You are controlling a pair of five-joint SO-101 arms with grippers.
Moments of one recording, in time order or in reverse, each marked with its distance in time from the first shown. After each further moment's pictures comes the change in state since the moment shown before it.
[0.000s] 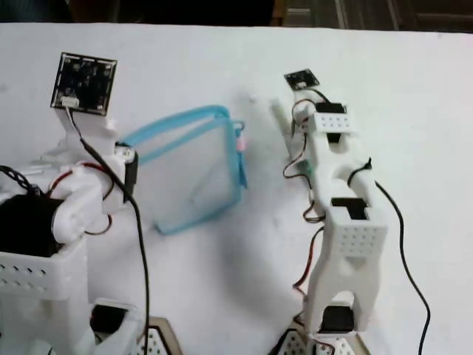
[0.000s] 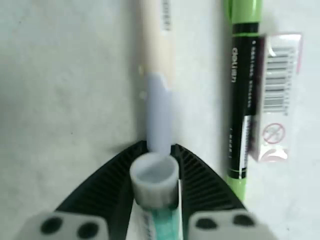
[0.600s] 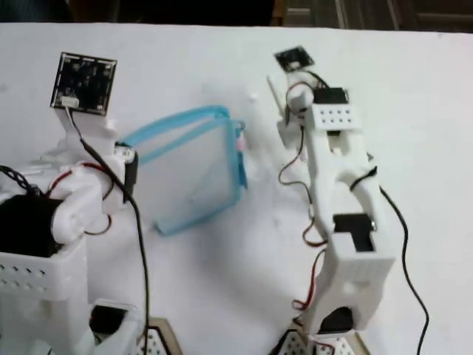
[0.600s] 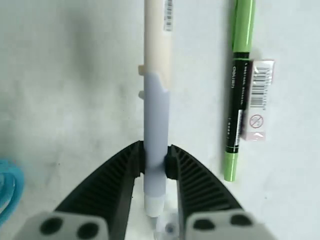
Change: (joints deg) left arm 0.0 0.0 0.0 0.0 0.0; right arm -3.0 -16.8 0.5 8.4 0.1
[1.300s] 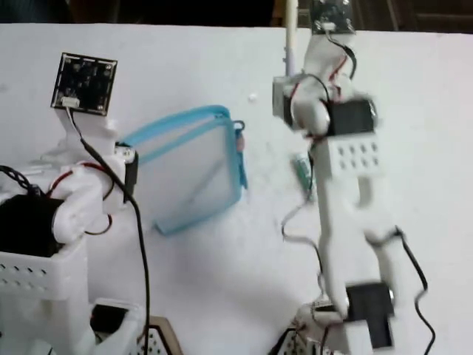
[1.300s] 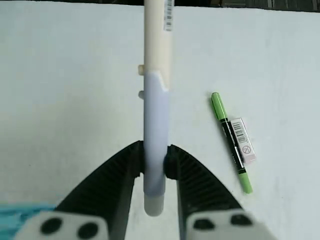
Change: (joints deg) left arm 0.0 0.0 0.0 0.0 0.0; right arm -5.5 -31.9 2.4 2.0 -23.7
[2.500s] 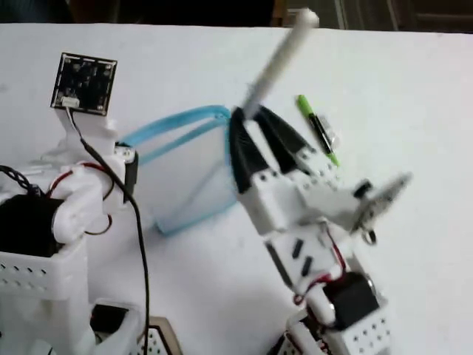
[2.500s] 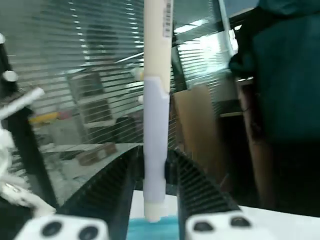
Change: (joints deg) left arm 0.0 0.0 0.0 0.0 0.0; right arm -22.2 -59.7 60.6 -59.2 -10.0
